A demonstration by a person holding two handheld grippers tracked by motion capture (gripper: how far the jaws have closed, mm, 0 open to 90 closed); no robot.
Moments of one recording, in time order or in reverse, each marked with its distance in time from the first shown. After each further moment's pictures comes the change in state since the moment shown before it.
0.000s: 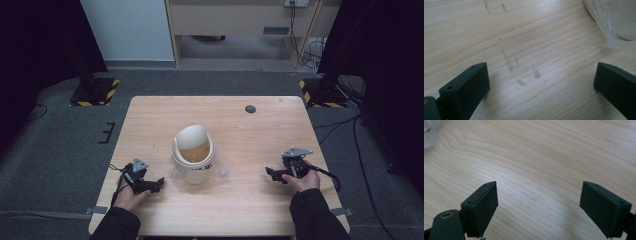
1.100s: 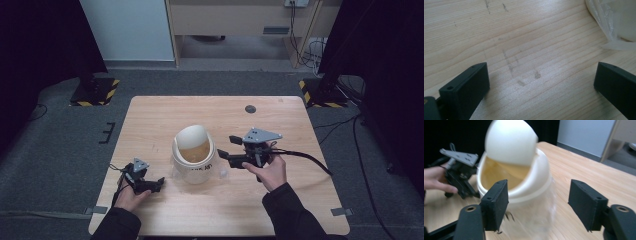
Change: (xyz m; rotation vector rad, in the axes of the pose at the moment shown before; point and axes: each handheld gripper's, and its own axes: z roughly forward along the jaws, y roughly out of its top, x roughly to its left) left arm -0.002 0.001 0.001 0.003 0.016 -0.005; right arm 0.127 0.118 -0.039 -0.350 0.324 -0.152
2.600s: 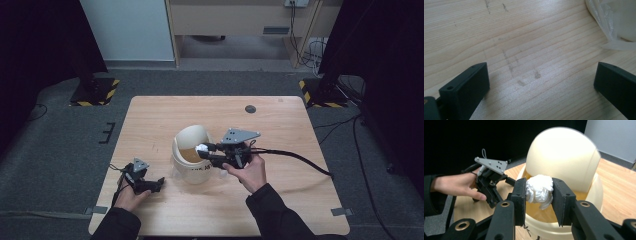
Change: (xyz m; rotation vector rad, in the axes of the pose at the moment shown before) left arm 0.000 0.000 0.000 0.001 0.000 0.000; right arm 0.040 0.022 0.037 0.005 0.165 -0.027
